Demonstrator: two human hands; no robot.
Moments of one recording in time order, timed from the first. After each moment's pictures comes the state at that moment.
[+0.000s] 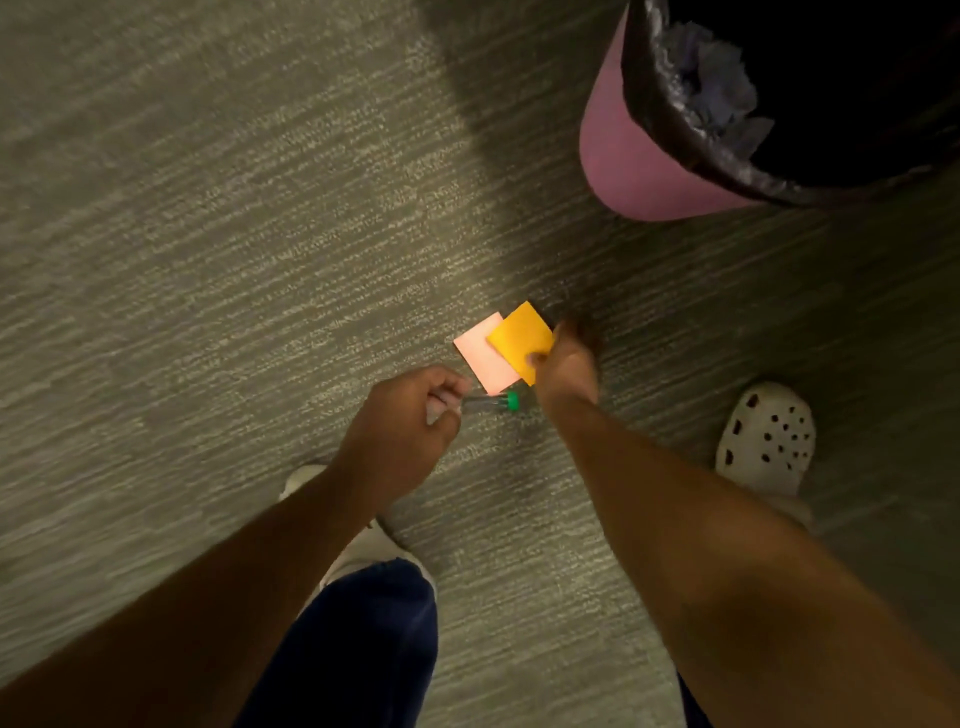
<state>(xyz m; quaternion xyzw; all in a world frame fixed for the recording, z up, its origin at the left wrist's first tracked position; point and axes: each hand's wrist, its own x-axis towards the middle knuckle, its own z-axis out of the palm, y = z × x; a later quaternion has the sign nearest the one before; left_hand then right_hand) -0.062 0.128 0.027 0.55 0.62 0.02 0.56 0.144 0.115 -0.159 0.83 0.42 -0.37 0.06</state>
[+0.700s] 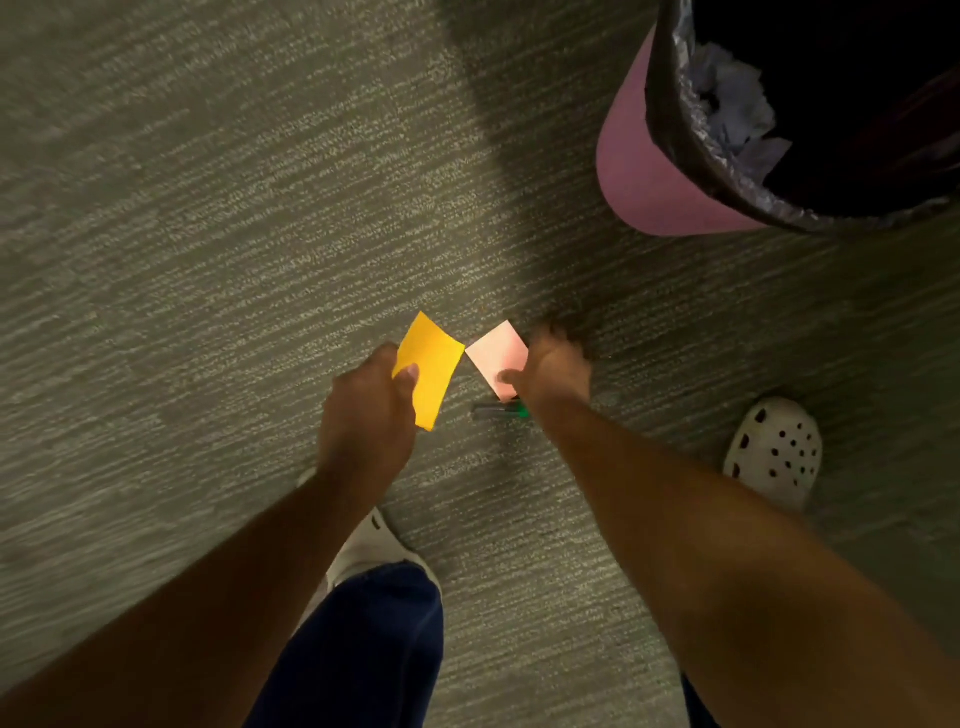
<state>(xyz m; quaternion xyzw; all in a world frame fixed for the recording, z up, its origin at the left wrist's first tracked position) -0.084 0.137 0.016 0.56 0.74 -0.01 0.37 0.117 0.138 -0.128 0.75 0.53 -0.35 0.17</state>
